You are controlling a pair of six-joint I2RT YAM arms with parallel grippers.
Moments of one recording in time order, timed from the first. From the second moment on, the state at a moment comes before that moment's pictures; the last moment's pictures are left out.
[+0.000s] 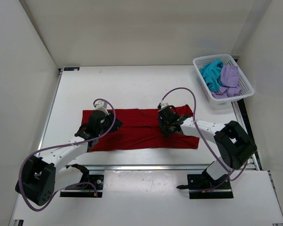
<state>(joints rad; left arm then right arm) -0.46 1.10 0.46 0.11 0.04 -0.70 0.68 1.56 0.82 -0.28 0.11 0.36</state>
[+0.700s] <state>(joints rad) -0.44 1.05 0.47 0.10 0.06 -0.69 0.68 1.51 1.00 -0.45 -0.15 0.38</state>
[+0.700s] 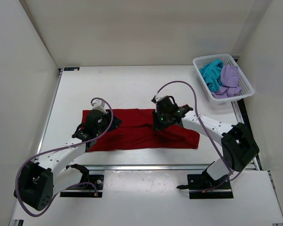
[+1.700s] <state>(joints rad) -0.37 1.11 0.49 0.10 0.11 -0.70 0.29 1.43 0.95 -0.34 -0.29 0.41</state>
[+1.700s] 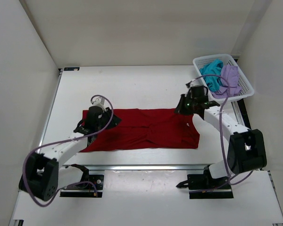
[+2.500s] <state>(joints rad) -0.09 1.60 0.57 0.37 0.35 -0.88 0.13 1.69 1.03 -0.31 -0.06 0.38</state>
